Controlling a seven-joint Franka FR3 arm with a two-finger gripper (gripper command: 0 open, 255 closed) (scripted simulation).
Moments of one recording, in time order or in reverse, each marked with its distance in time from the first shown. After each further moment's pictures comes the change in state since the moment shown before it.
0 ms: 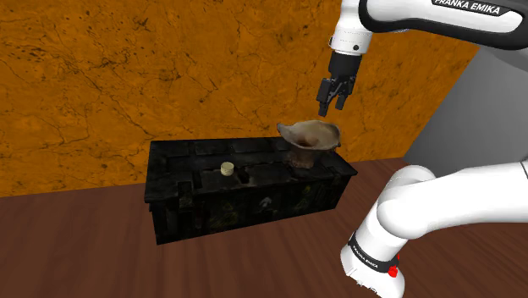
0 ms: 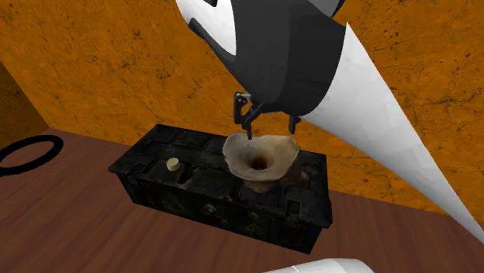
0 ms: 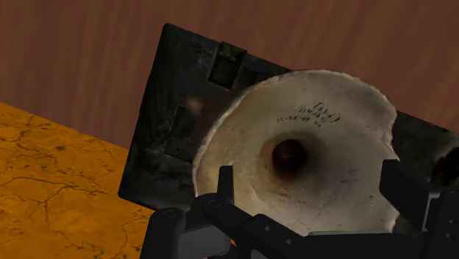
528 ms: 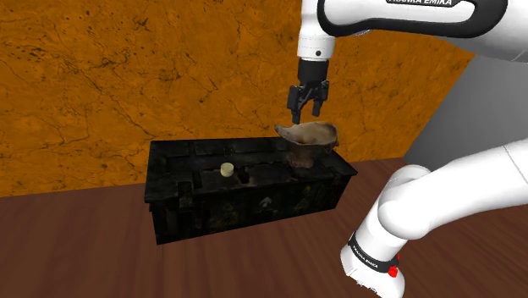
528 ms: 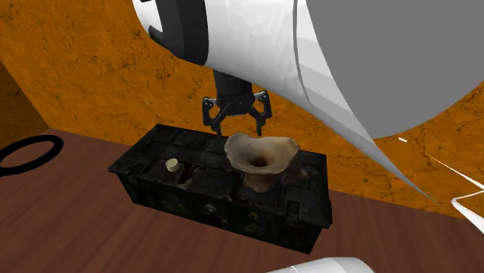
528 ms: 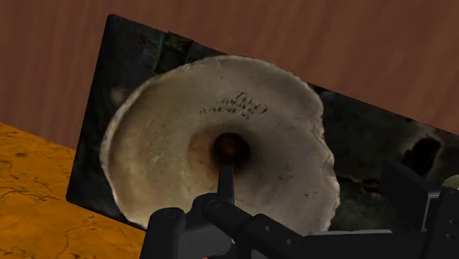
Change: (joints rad) arm 0.026 0.194 0.110 0.068 0.079 0.032 0.137
